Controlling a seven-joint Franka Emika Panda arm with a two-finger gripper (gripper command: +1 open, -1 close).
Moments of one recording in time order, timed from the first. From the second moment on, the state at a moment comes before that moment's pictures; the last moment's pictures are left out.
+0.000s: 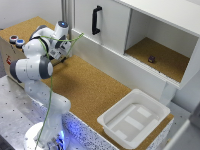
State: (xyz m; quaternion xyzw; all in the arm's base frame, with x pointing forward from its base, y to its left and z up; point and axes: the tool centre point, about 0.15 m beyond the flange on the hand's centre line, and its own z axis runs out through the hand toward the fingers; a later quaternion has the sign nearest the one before) arm 0.339 0.338 0.335 -0.98 -0.10 -0.05 0.19
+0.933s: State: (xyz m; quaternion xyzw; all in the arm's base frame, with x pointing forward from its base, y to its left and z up) arm 0.342 0.354 0.305 -0.97 -0.05 -0.01 0.25
